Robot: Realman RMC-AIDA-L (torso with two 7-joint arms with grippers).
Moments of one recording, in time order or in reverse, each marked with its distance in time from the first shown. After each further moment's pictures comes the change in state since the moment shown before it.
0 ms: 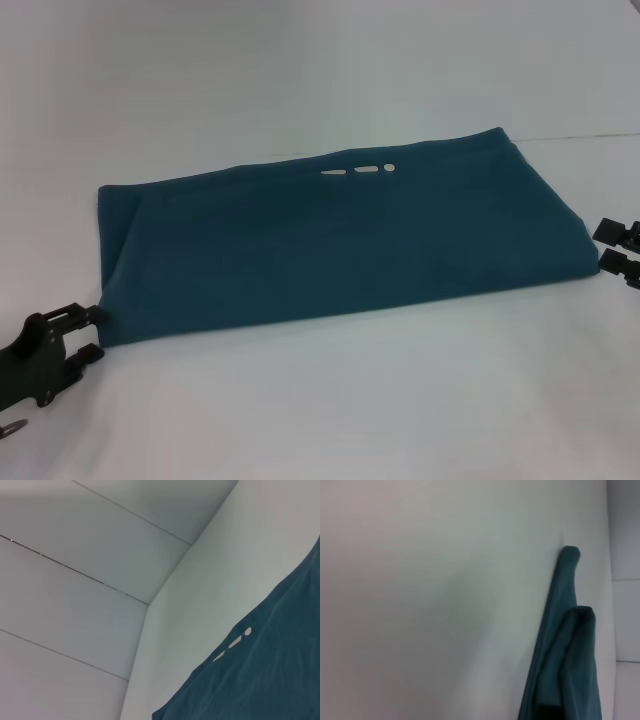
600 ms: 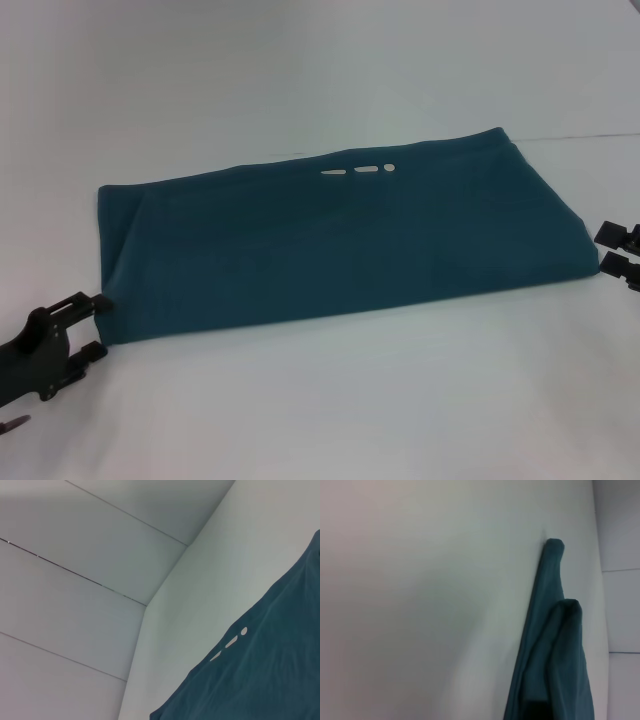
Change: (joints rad) left arm -0.008 0.000 -0.004 -0.001 -0.006 0.014 0.025; right arm -0.005 0.002 0.000 0.000 0.000 0.004 0.000
